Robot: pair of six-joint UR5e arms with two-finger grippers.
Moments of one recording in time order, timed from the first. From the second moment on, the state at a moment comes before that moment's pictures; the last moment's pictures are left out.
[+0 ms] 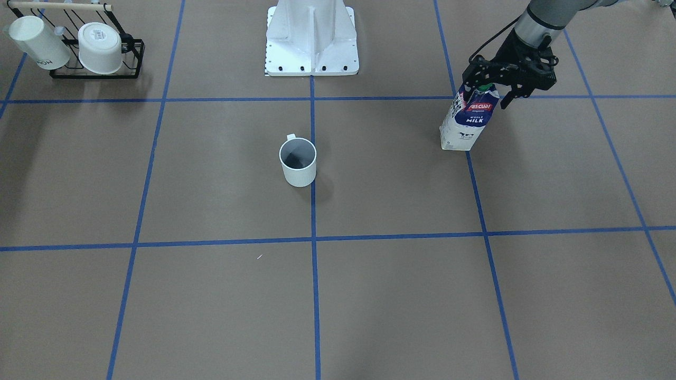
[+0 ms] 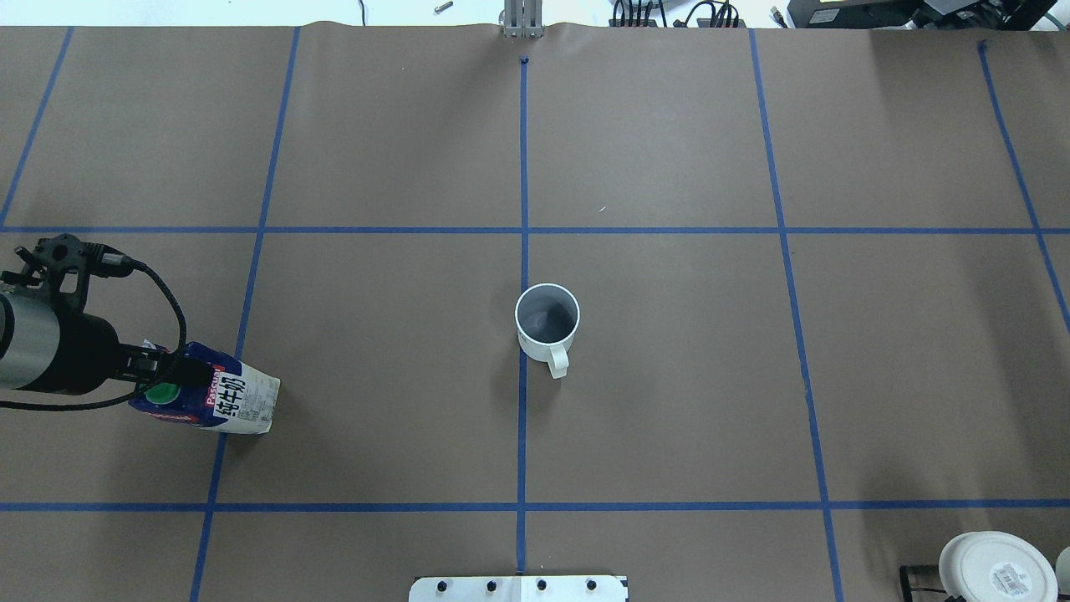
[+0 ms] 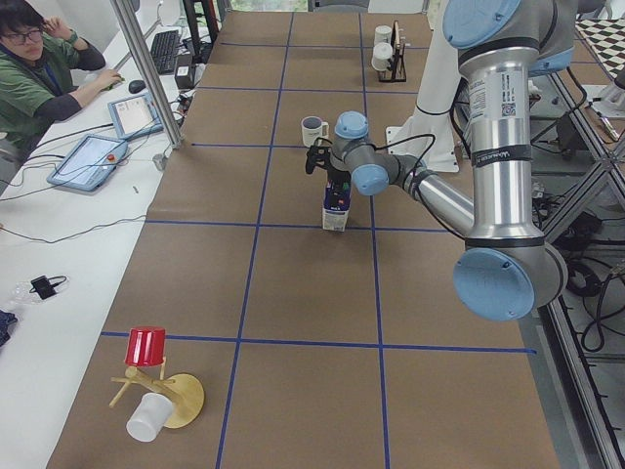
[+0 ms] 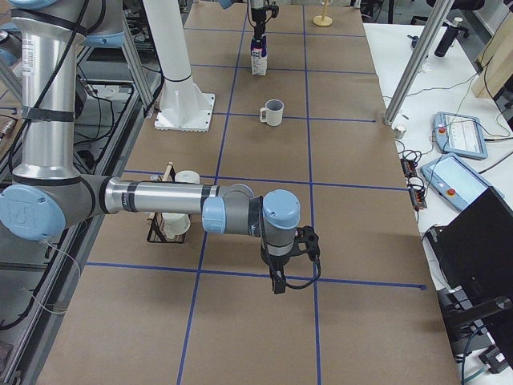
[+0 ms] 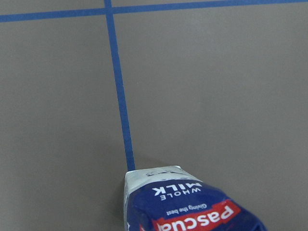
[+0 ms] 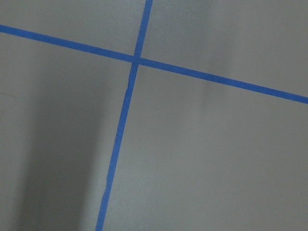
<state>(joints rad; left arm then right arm) -0.66 -1.44 -2.18 -1.98 -1.98 -1.01 1.59 -1.68 1.68 -1.58 2.25 -0.22</state>
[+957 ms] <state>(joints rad) -0.64 -1.45 -2.23 -1.99 -1.96 -1.01 1.59 -1.68 1.68 -1.58 2.25 -0.22</state>
